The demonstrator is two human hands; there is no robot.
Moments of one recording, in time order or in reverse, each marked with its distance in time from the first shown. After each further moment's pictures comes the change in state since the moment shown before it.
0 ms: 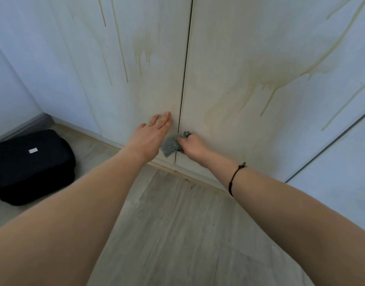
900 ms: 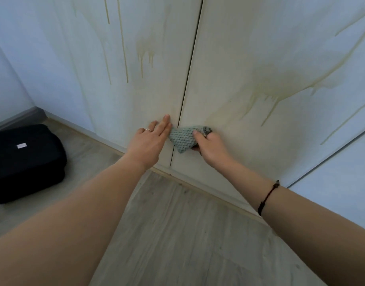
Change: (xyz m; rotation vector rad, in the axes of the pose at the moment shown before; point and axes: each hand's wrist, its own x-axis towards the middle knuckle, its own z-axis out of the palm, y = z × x) left_hand -0.001 0.011 0.014 0.100 0.042 -0.045; right_hand -0.029 -0.005 -0.046 0.198 0.140 -0.128
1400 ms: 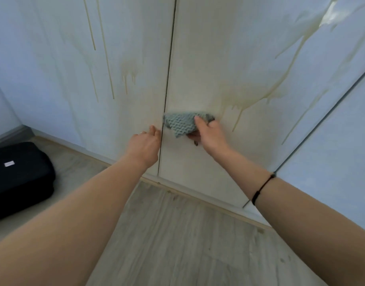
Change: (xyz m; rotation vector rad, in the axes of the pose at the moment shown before) left_hand 0.008 0.033 -0.068 -0.013 -0.096 -0.120; right_hand -0.013 -0.059 -0.046 0.082 0.147 -0.144
